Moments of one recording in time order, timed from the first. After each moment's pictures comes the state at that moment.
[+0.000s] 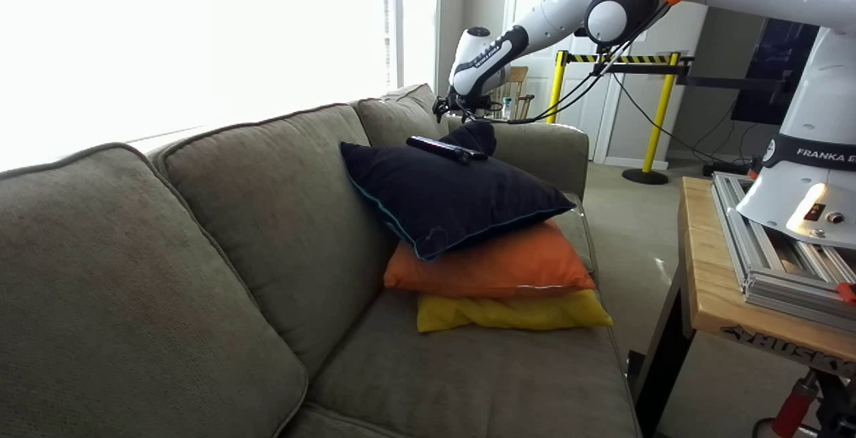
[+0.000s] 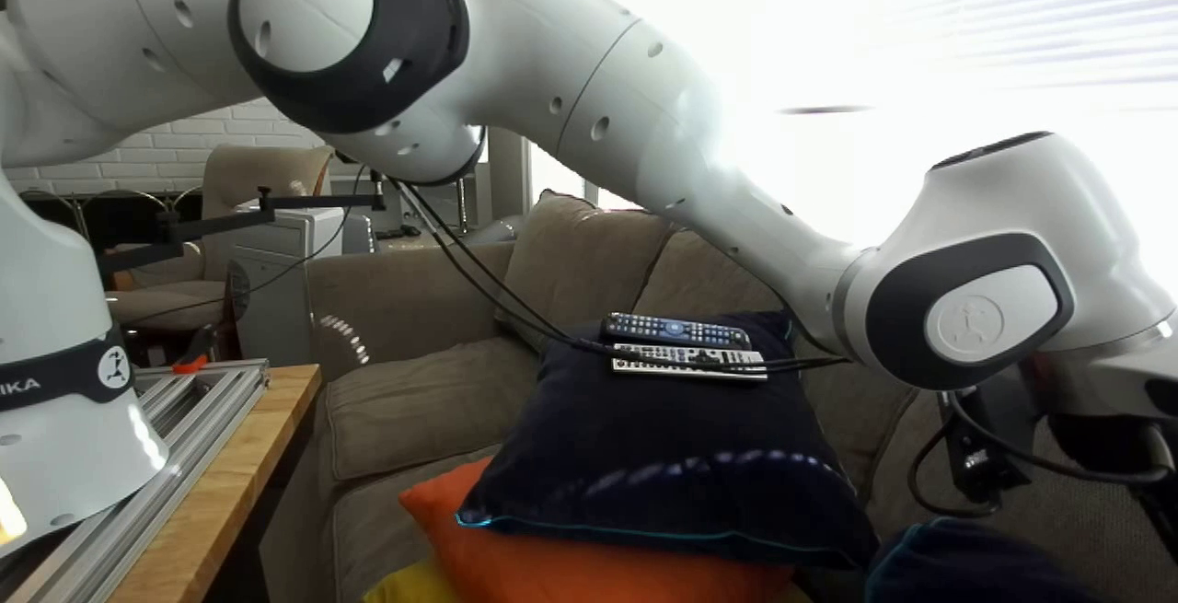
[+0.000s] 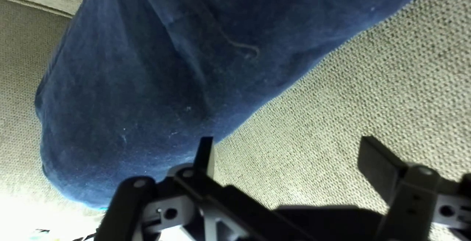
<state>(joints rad) -0.19 1.30 -0.34 -0.86 0.09 2.69 0.52</state>
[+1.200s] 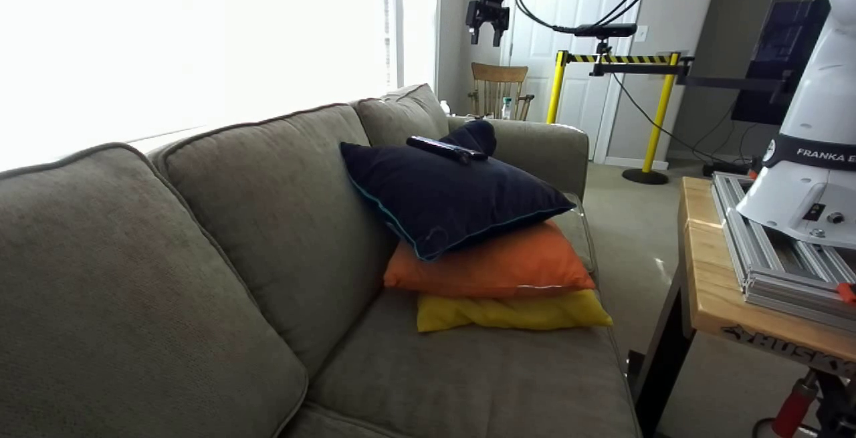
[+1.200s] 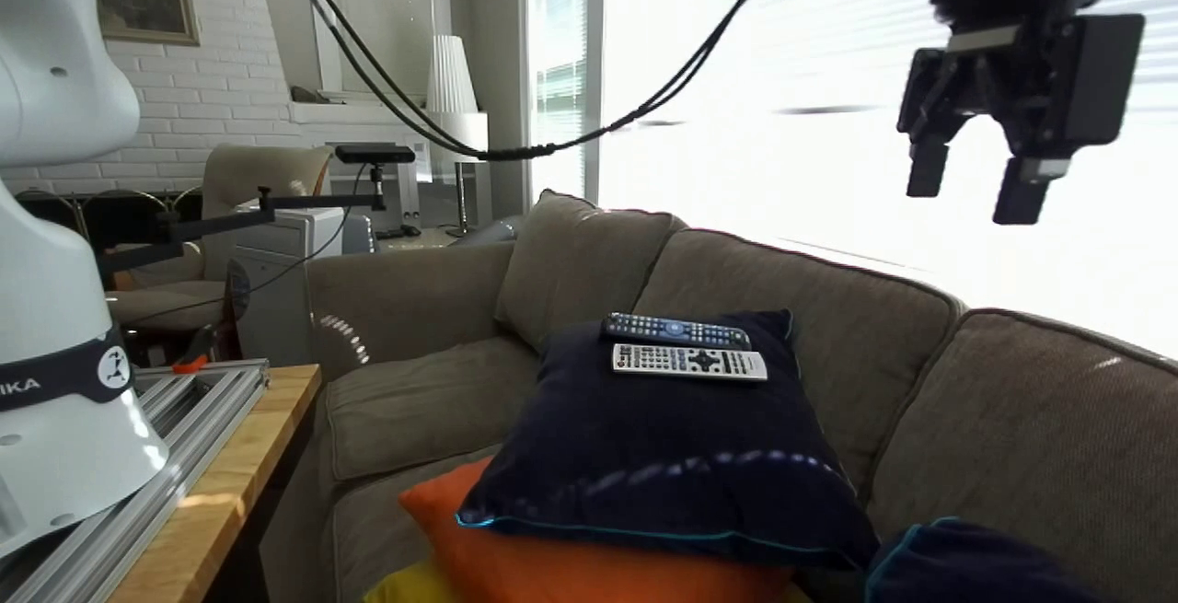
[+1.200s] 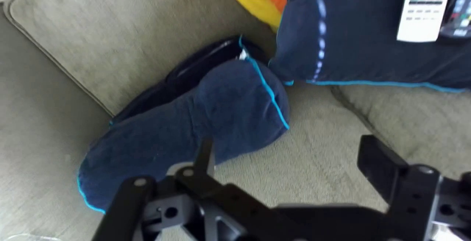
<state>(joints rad) -0.25 0.50 -0.13 -1.36 0.11 1.89 -0.06</state>
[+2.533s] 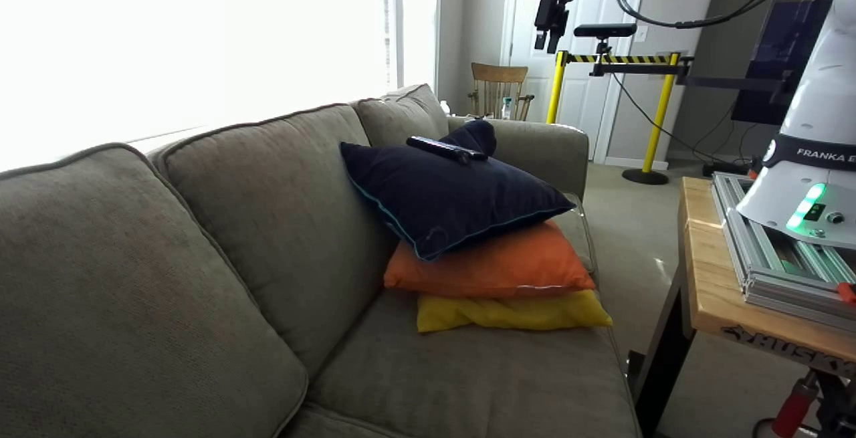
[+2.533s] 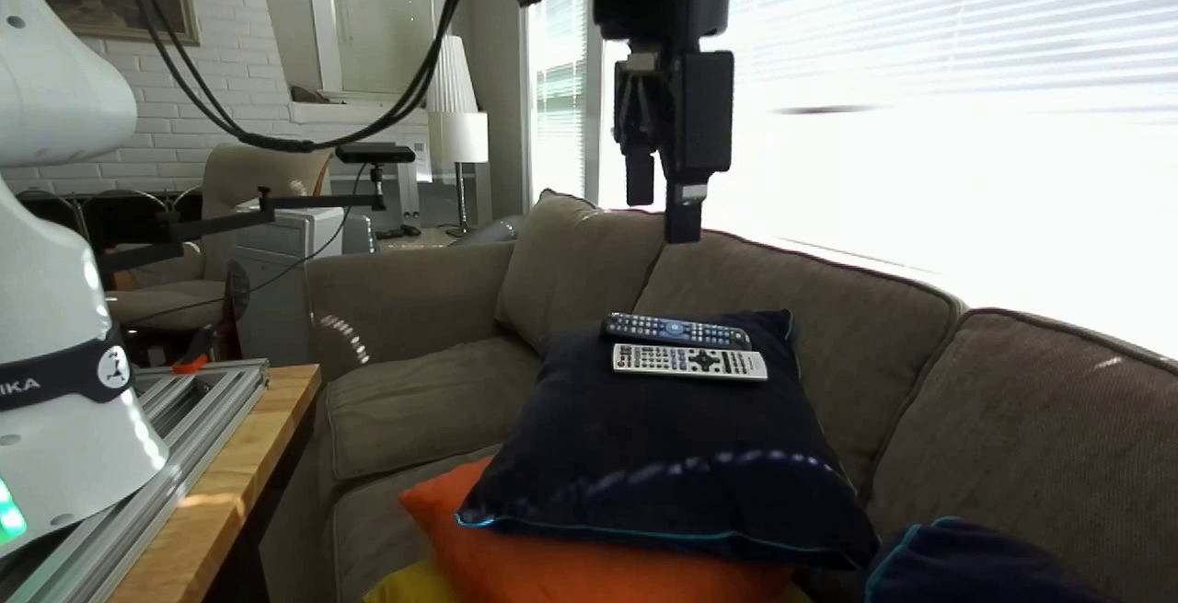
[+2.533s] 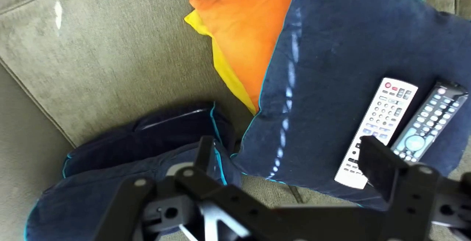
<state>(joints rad) -0.23 -0.11 -0.15 -2.24 0.11 2.18 -0.36</state>
